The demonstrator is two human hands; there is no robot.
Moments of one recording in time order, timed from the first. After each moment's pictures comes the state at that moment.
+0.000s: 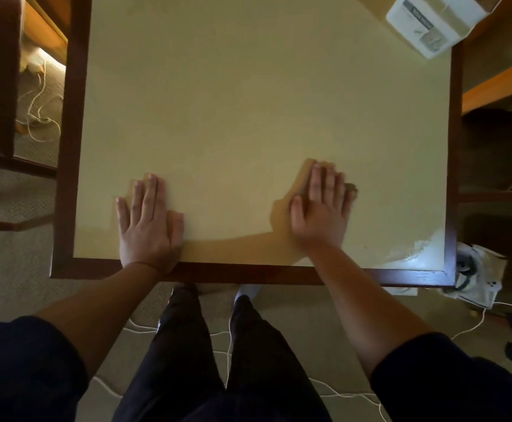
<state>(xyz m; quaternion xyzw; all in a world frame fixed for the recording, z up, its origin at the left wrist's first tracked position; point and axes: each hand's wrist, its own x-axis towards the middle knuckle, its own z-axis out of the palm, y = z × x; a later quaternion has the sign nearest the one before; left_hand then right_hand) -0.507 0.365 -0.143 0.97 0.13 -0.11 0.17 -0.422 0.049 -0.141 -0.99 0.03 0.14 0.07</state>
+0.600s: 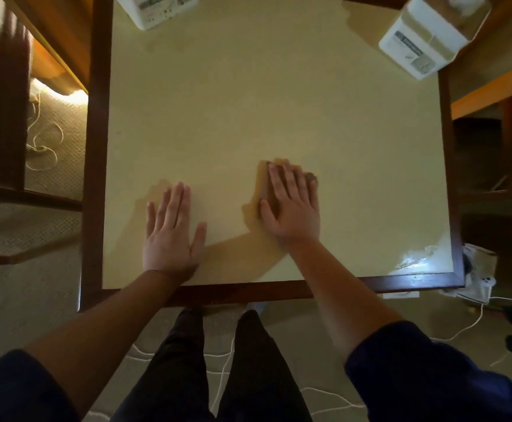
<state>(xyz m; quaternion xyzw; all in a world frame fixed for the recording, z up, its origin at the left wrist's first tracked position) -0.477 0.396 -0.135 0.97 0.03 -0.10 0.22 -0.399 0.142 -0.136 -0.99 -0.07 0.11 0.08</state>
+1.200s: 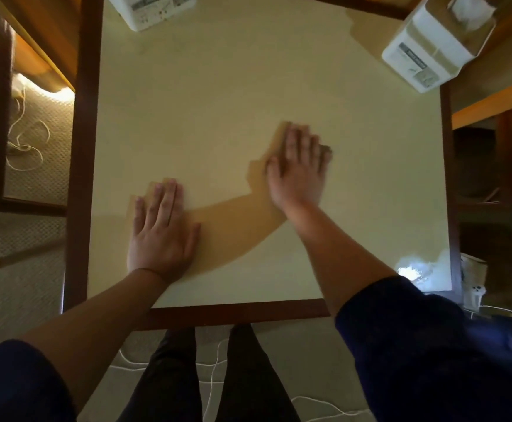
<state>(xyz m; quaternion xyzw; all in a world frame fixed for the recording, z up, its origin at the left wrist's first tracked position) -0.442 0.407 -0.152 0.98 0.01 -0.08 0.17 -0.297 0.156 -0.134 -0.99 0.04 0.09 0.04</state>
